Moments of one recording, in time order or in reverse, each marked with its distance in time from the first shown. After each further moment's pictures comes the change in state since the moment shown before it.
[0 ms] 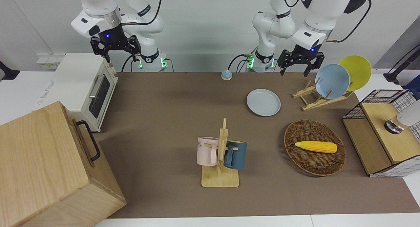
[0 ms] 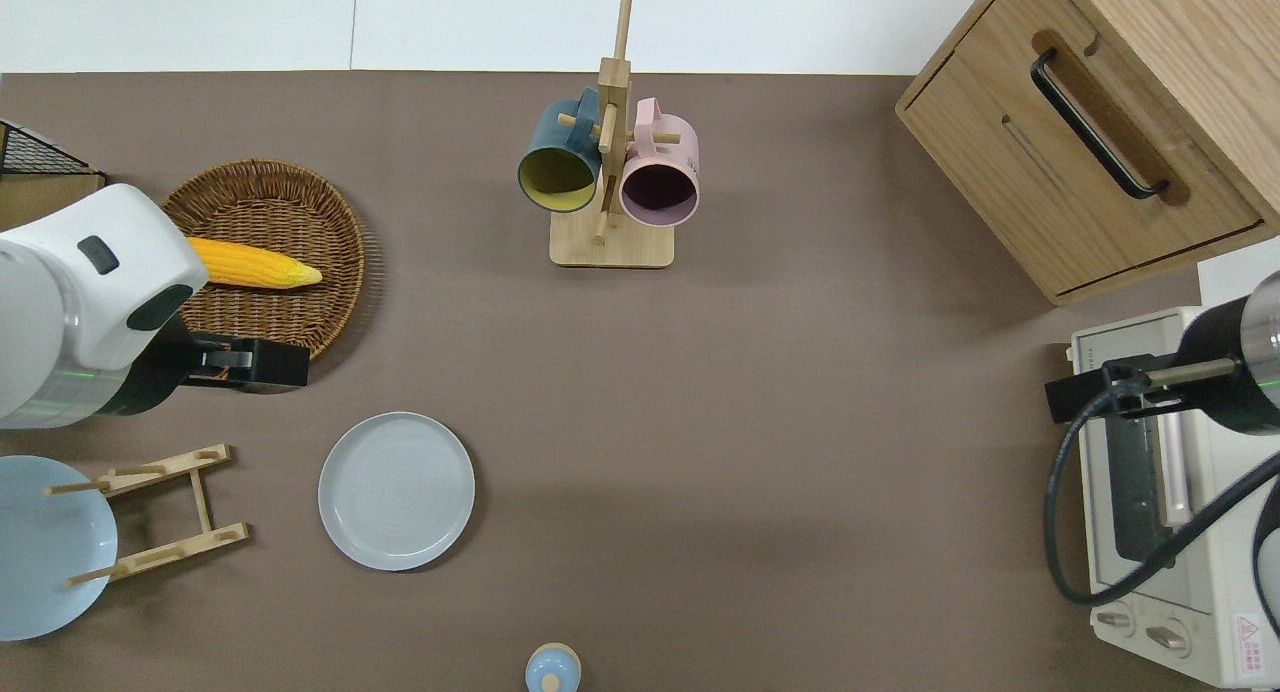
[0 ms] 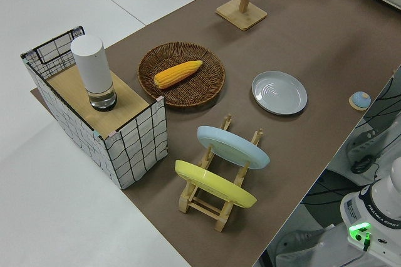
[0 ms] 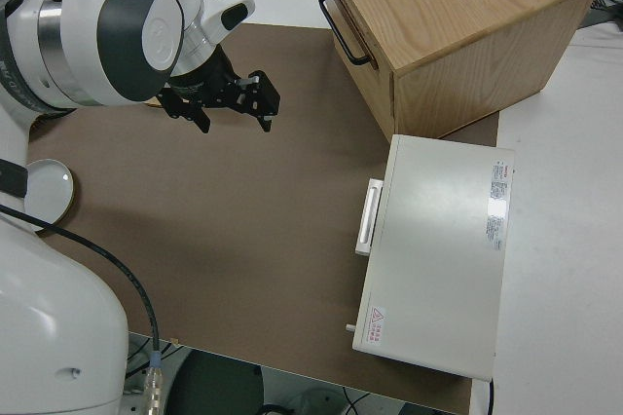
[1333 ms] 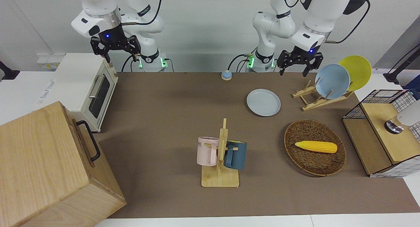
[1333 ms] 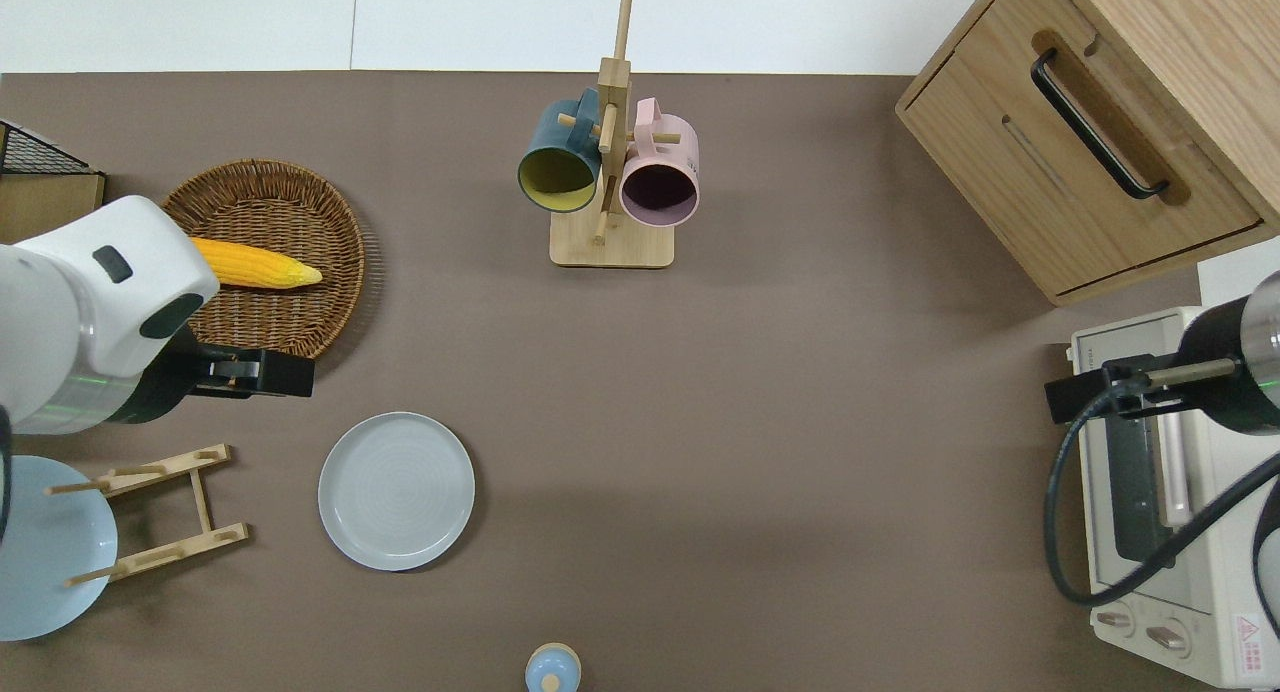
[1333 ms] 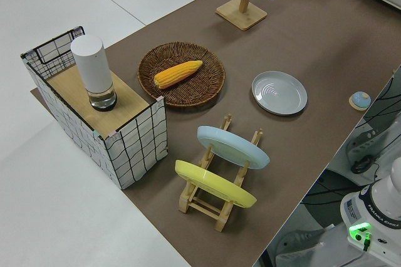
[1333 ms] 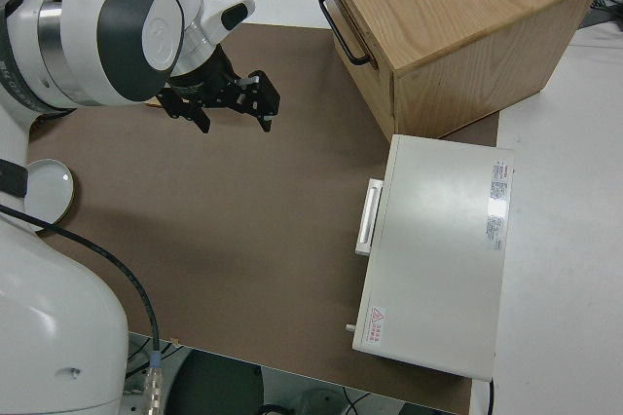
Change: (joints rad) left arm 0.000 -0.003 -0.001 -0.032 0.000 -0.016 -0.002; right arm 0.000 0.000 0.000 0.000 0.000 0.000 0.000
